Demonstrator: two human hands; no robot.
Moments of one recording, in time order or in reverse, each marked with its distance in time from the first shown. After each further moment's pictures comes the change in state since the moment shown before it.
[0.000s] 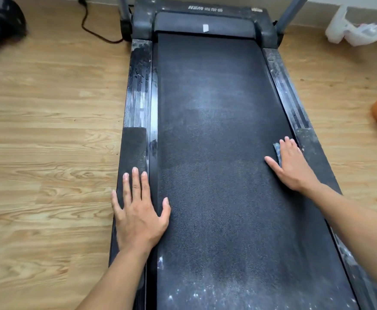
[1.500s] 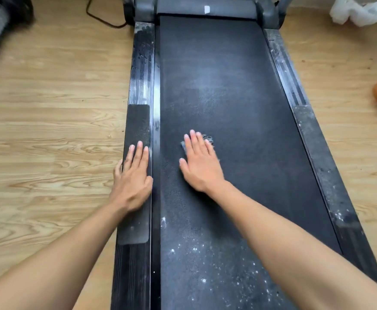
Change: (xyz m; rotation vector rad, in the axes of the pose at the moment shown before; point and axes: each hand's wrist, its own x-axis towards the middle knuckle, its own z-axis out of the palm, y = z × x) left_hand 0.013 -0.046 -0.021 -0.187 -0.362 0.215; right_hand -0.093 -0.238 0.059 0.045 0.035 -0.326
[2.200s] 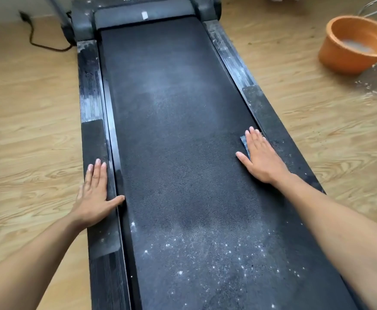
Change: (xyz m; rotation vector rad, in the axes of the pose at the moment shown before) left_hand 0.001 -0.021 -0.003 0.045 -0.180 0.052; right_hand -0.121 0.236 -0.045 0.047 -0.062 0.355
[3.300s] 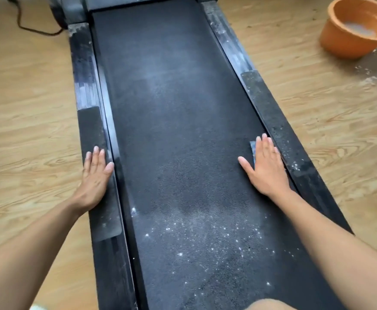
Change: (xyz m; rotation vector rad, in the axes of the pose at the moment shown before) left_hand 0.006 -0.002 0.000 -0.250 0.037 -0.016; right_hand -0.069 -0.006 0.031 0.065 0.061 0.192
